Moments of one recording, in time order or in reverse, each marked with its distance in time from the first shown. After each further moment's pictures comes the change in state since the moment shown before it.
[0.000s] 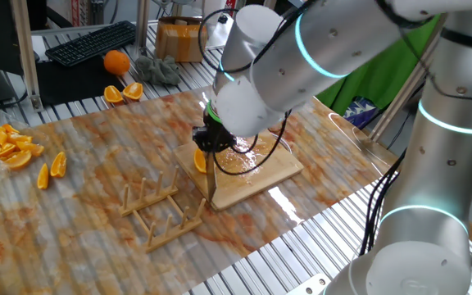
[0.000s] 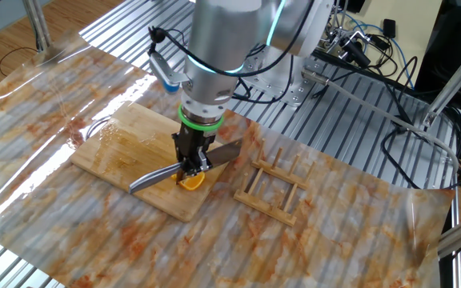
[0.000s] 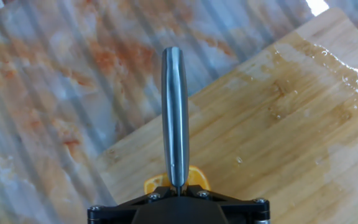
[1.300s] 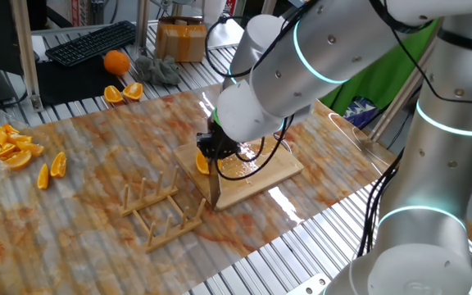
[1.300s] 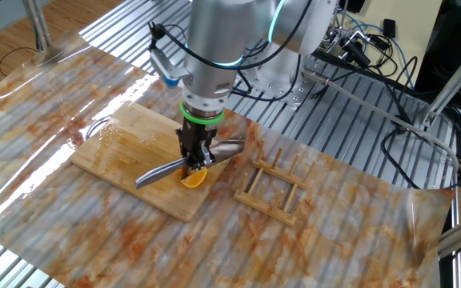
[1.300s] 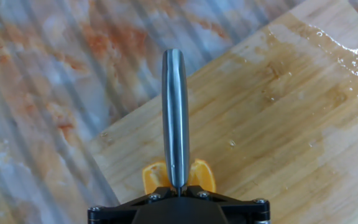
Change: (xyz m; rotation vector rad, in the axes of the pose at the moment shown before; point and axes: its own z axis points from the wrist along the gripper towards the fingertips) arm 0.006 -0.003 -0.001 -0.018 0.030 0.000
